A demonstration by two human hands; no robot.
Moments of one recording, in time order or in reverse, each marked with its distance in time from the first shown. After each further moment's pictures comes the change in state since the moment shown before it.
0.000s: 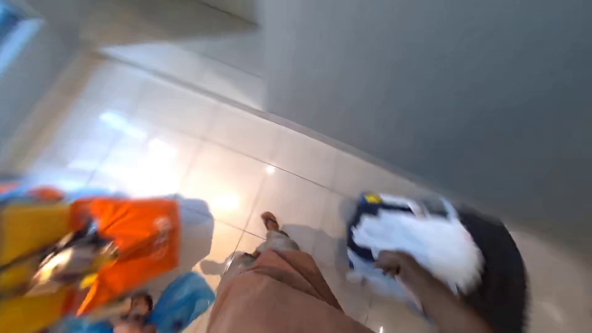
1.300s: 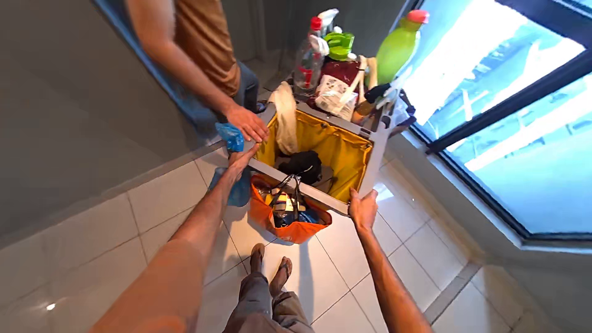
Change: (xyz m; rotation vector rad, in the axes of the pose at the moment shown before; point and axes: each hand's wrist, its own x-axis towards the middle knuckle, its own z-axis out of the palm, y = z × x) left_hand 0.054 0.275 -0.054 -0.444 0.896 -0.192; right_hand -0.314 -1.000 0.082 -0.682 0.384 -1.612
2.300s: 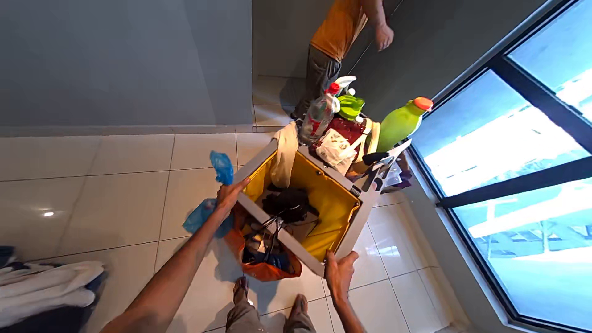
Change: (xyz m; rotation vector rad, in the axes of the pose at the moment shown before) left_hand -0.250 -0.328 -0.085 -0.182 0.397 -0.050; right_hand -0.295 0.192 -0.062 0.044 -0.225 -0.196
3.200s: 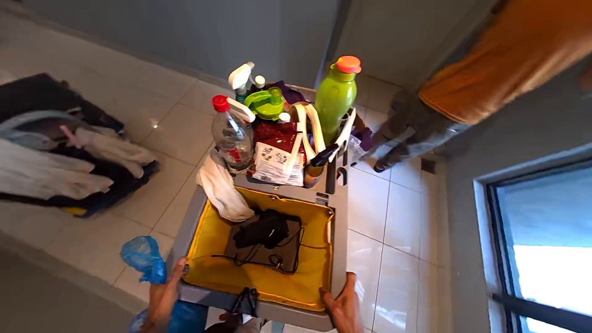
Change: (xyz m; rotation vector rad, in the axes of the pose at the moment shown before) left_hand -0.457 -0.113 0.144 -0.348 0.787 -0.384; right_hand 0.143 0.111 -0.187 -0.176 -0.804 -0.487
